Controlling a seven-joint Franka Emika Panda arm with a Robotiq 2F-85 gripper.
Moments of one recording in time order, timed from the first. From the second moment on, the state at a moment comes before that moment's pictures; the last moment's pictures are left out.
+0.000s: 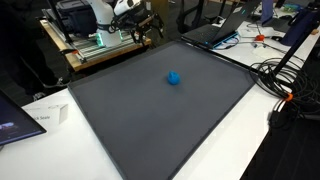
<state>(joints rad) -0.01 -0.19 0.01 -2.71 0.85 2.75 -0.44</state>
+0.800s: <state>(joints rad) -0.08 0.01 0.12 -2.56 -0.10 2.73 0.14</state>
